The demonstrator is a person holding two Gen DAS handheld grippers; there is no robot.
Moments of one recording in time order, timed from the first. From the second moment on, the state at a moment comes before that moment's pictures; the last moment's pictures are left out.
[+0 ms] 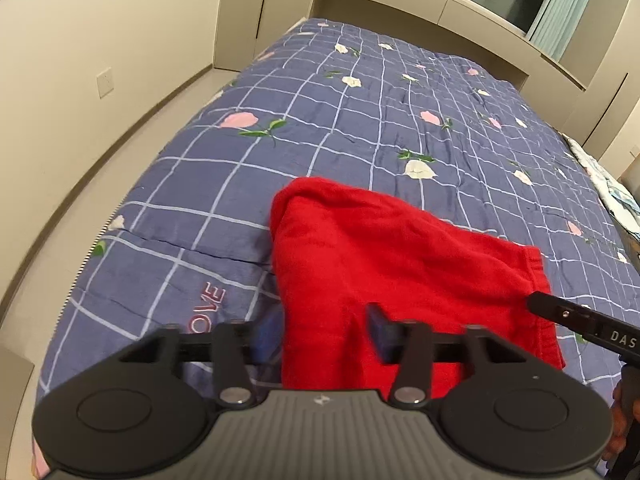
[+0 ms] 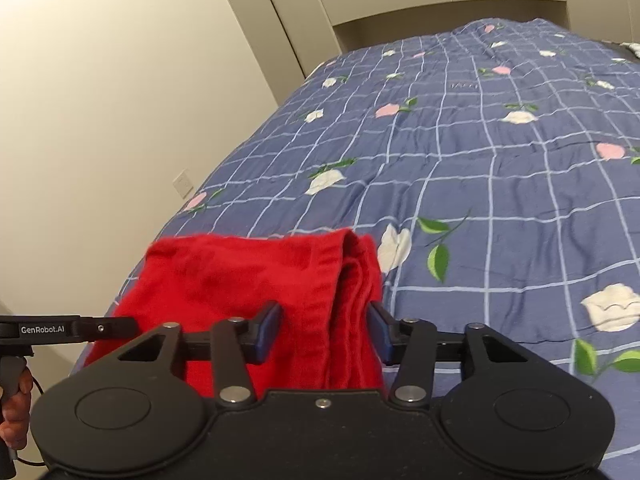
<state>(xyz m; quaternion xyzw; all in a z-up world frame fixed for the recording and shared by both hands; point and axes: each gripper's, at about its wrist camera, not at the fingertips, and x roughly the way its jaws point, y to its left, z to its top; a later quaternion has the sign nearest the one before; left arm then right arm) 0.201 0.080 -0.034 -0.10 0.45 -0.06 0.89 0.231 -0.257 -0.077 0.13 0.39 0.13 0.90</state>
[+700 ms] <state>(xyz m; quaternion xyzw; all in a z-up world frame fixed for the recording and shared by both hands) 0.063 0.080 0.019 -0.03 0.33 -0.02 0.94 0.098 -0.252 -0.013 0.08 0.26 0.11 0.95</state>
